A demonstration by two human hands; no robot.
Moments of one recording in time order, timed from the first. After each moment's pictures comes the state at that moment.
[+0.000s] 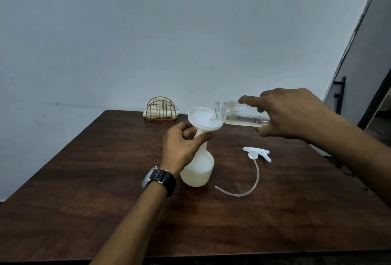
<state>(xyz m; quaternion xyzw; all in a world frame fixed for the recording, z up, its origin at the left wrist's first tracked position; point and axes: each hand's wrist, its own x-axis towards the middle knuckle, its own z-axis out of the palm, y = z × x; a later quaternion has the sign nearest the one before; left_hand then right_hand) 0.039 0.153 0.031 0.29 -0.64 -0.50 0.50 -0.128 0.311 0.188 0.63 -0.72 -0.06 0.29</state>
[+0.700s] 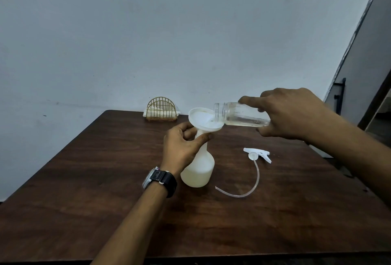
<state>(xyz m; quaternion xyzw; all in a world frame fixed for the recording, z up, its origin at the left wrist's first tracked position) 0.040 0.154 0.031 0.28 -0.65 -0.51 0.50 -0.127 0.310 0.189 0.63 -0.71 -0.07 0.30</state>
